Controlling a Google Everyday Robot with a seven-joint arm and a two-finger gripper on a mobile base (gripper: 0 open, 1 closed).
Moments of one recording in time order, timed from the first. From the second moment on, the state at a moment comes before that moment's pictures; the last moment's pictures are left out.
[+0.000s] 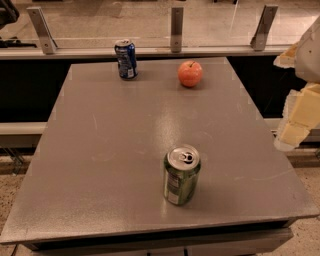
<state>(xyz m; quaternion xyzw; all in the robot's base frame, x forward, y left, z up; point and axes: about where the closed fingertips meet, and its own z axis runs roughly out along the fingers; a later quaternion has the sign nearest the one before) 0.441 -0.216 0.979 -0.60 0.78 -0.04 0.16</state>
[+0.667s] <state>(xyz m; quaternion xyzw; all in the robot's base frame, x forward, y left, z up) 0.488 -0.204 0.987 -0.59 0.78 -0.04 0.18</state>
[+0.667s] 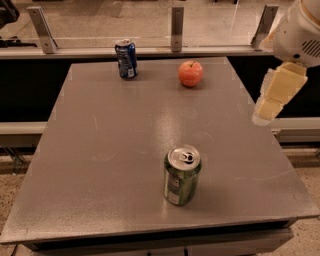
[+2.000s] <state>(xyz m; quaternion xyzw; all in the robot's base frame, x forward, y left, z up) 0.697 -0.133 0.915 -0.49 0.82 0.04 0.27</state>
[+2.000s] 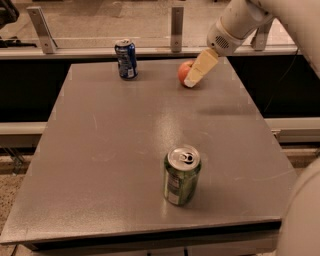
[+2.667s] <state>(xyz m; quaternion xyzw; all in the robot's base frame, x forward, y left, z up) 0.738 -0.115 0.874 -0.46 0.84 0.08 0.26</state>
